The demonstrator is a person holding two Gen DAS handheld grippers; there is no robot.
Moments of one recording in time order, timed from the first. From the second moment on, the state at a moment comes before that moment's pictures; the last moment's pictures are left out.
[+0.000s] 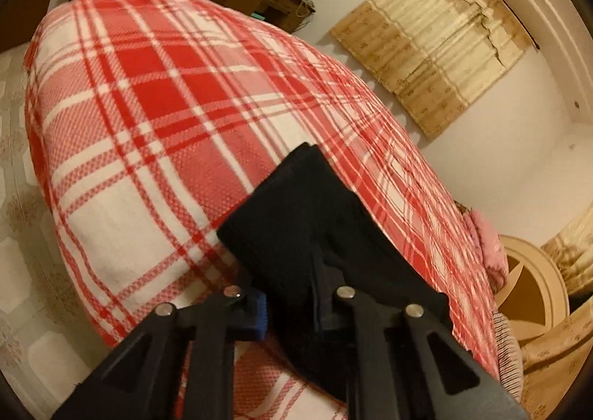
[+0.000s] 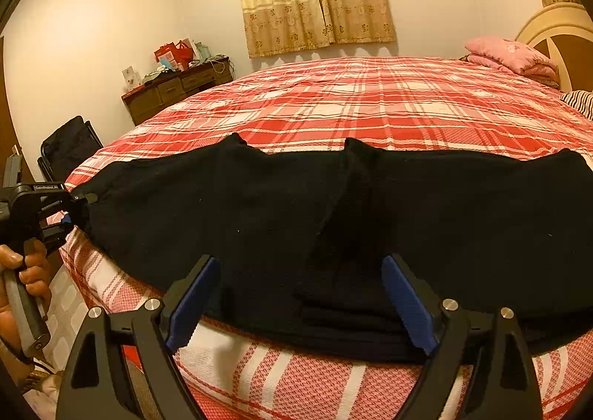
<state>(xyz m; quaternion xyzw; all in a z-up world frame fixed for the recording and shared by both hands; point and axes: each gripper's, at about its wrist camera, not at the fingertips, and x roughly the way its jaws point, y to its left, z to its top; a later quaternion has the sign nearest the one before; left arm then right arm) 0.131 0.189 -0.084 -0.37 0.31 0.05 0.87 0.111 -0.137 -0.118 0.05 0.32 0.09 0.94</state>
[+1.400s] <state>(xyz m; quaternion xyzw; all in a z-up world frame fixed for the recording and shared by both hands) 0.117 -0.004 -0.024 -0.02 0.25 -0.24 0.94 0.142 -0.247 -0.097 0.26 0.33 0.16 0.89</state>
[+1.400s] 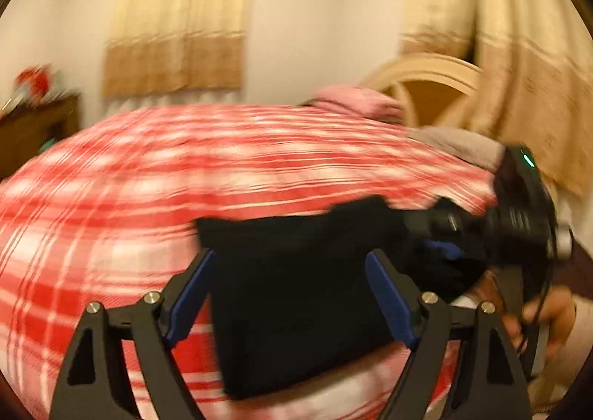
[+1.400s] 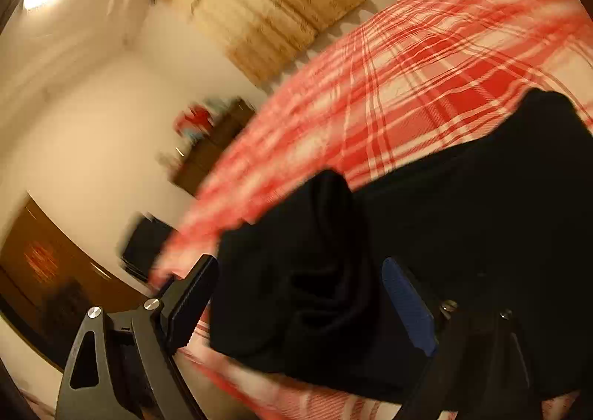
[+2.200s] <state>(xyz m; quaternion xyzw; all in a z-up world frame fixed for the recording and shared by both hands) 0.122 0.028 -0.034 -0.05 0.27 -0.17 0.95 0.103 -0.250 -0.017 0.10 0.27 0.06 0.96</state>
